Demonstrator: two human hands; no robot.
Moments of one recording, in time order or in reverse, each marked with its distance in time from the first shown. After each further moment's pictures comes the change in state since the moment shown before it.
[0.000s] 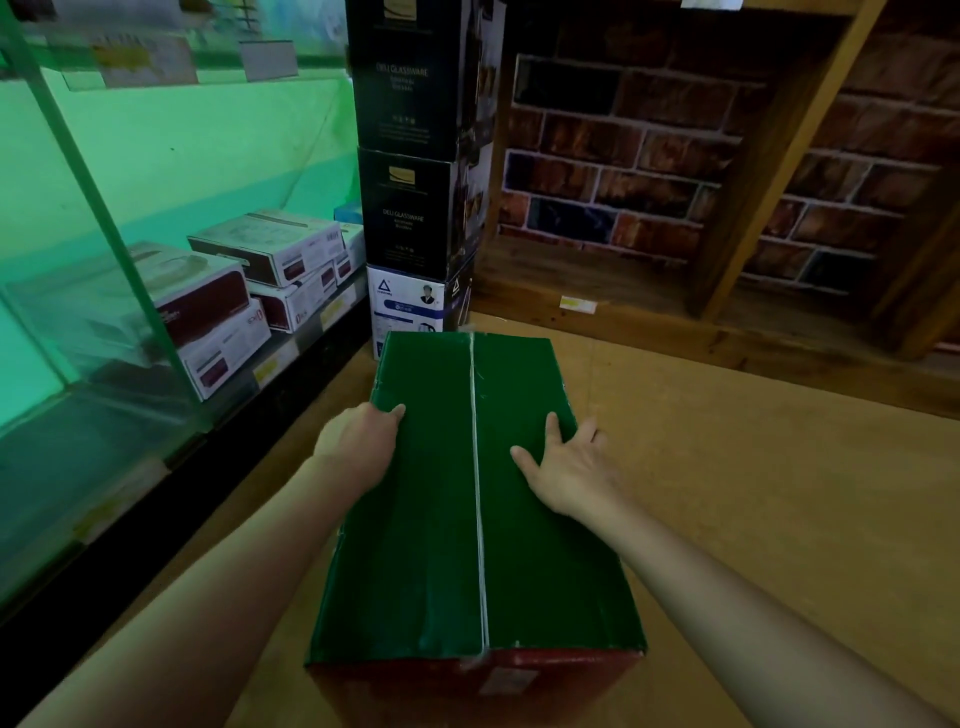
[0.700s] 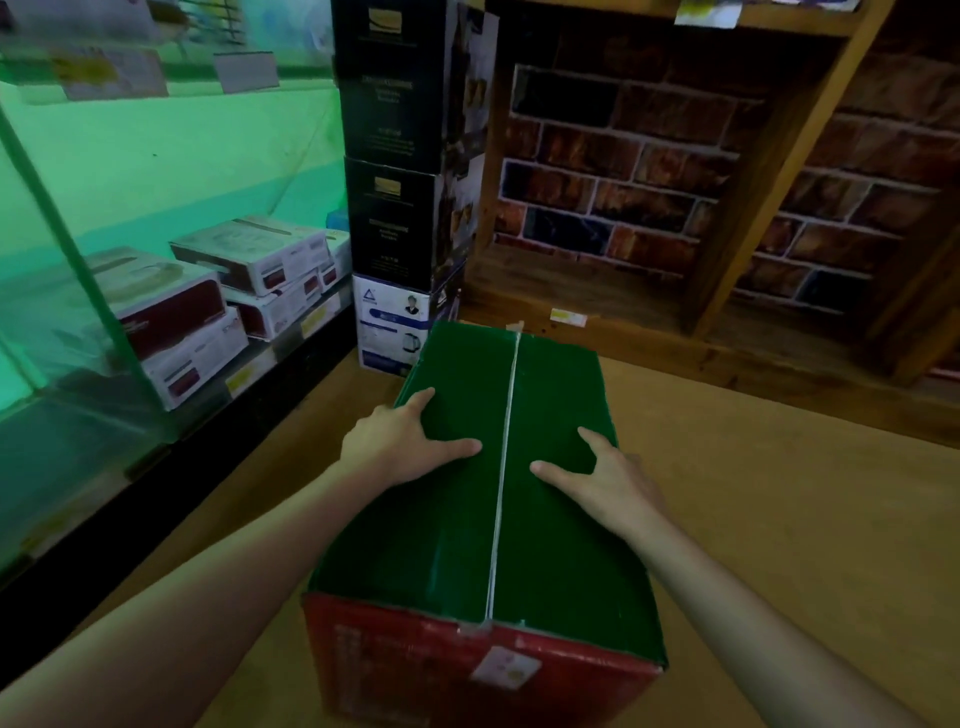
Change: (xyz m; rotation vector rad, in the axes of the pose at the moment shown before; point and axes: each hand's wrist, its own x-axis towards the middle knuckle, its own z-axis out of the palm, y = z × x) left_hand 0.019 0.055 -0.024 -0.465 -0.067 -0.114; right_hand 0.000 0.070 -0.036 0.446 -0.010 0.037
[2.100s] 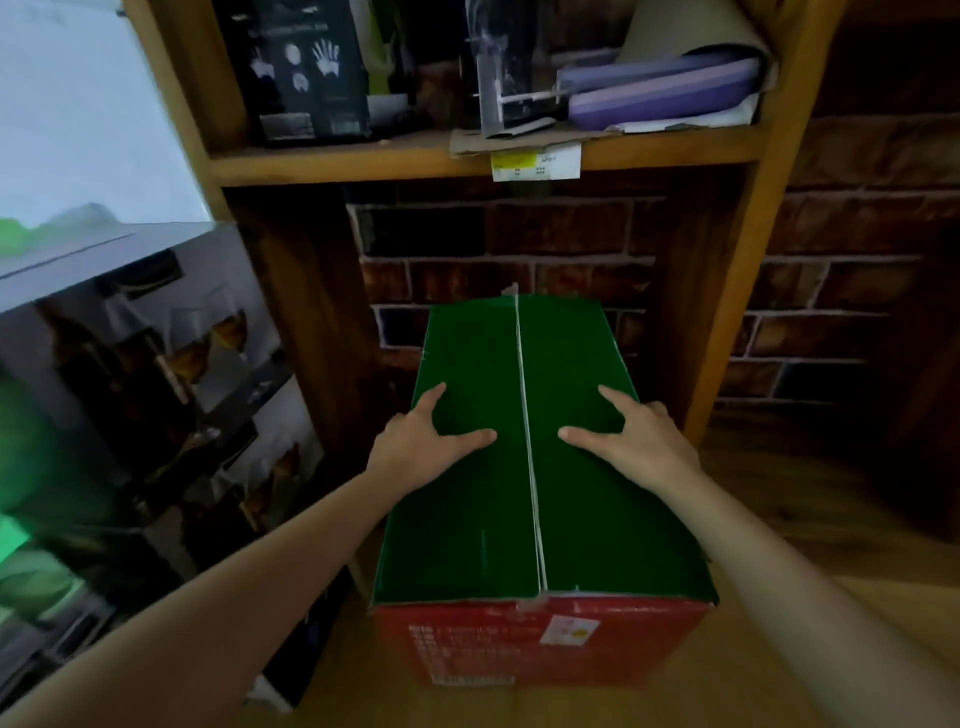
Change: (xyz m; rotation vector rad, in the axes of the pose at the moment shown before) left_hand 0.373 0.329 -0.147 -0.278 0.019 0.179; right_hand 0.394 -0.005 -0.323 0.129 0.180 -0.004
